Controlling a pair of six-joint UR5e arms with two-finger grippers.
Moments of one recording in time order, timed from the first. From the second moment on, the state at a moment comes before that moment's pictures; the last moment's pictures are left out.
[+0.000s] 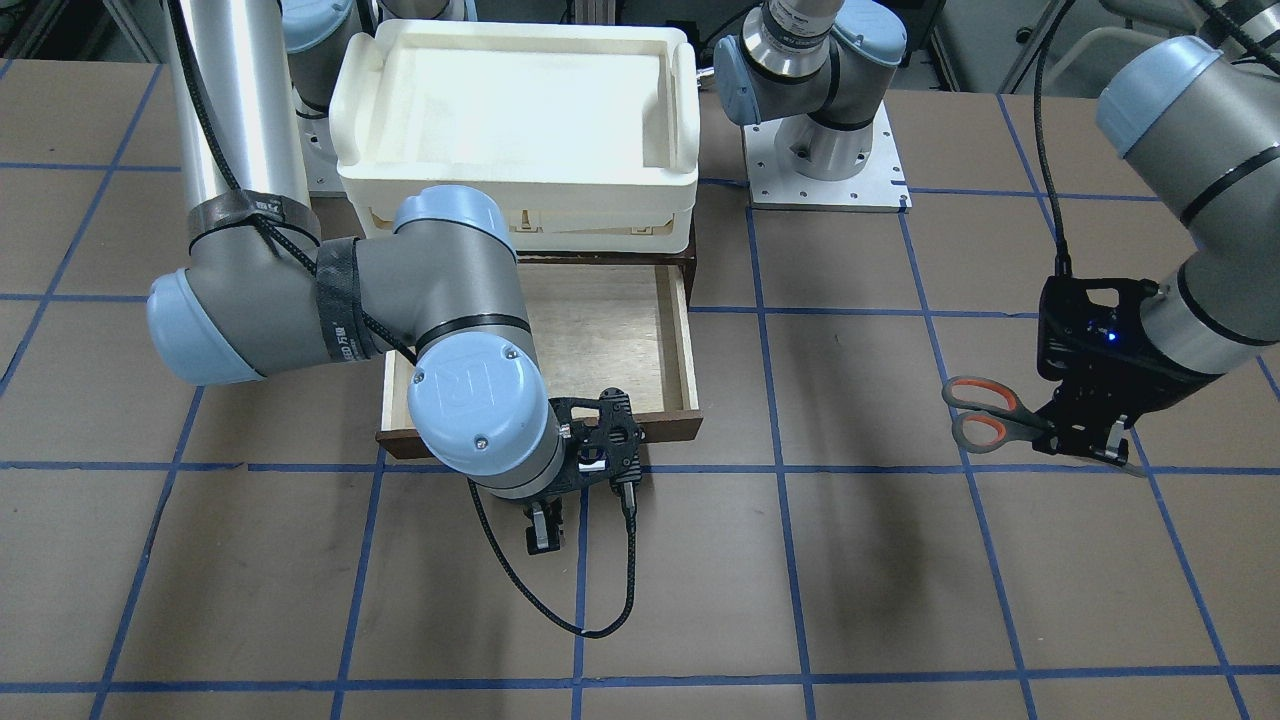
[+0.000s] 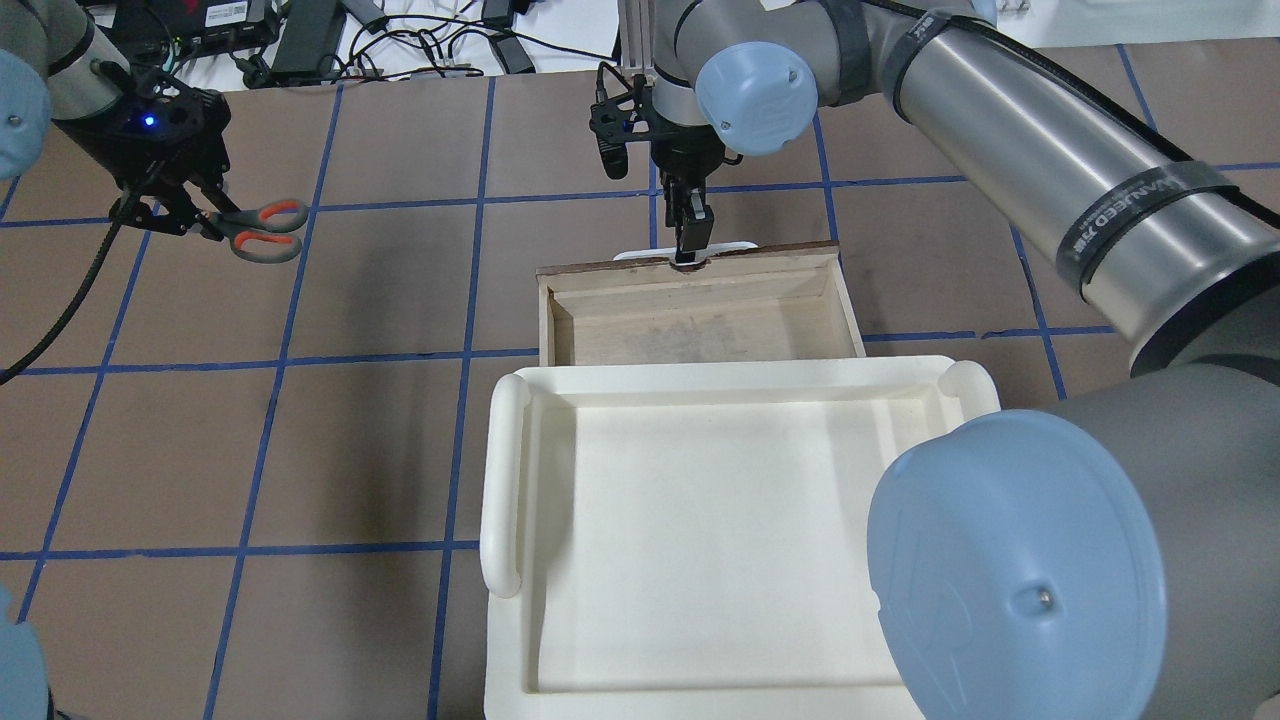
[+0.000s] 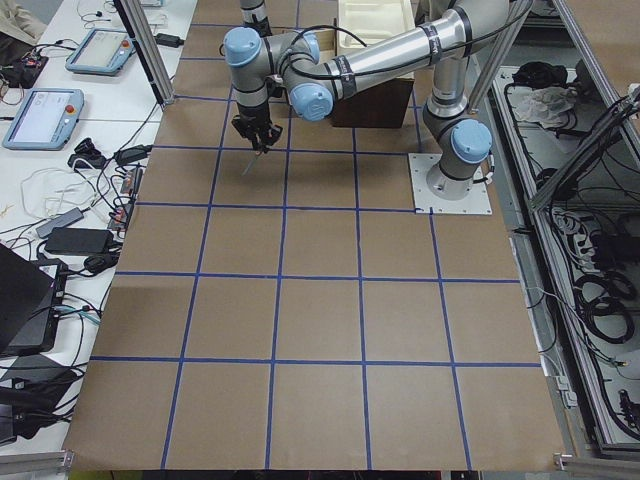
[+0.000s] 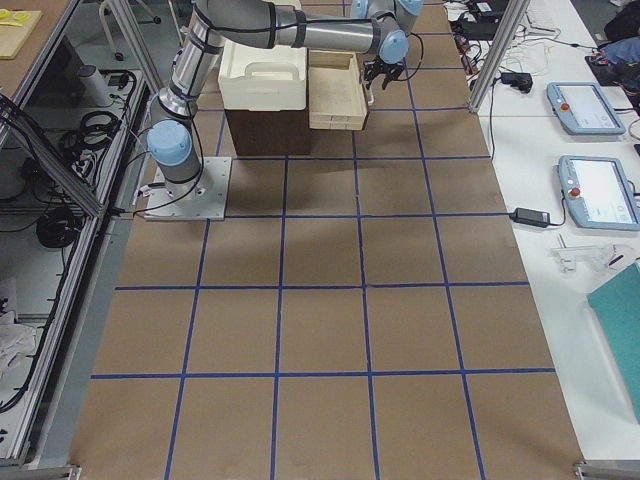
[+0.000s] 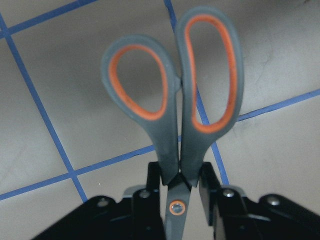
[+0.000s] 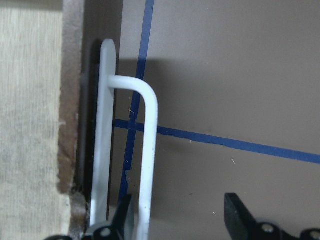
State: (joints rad) left arm -1.26 -1.83 -1.51 -1.39 1.57 2.20; right arm 1.83 -0.94 1.19 -1.69 -1.46 -1.47
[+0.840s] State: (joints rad) left arm -1.34 -1.73 -1.51 -1.50 1.56 2.11; right arm 1.83 -1.03 1.19 -1.66 -1.49 -1.45
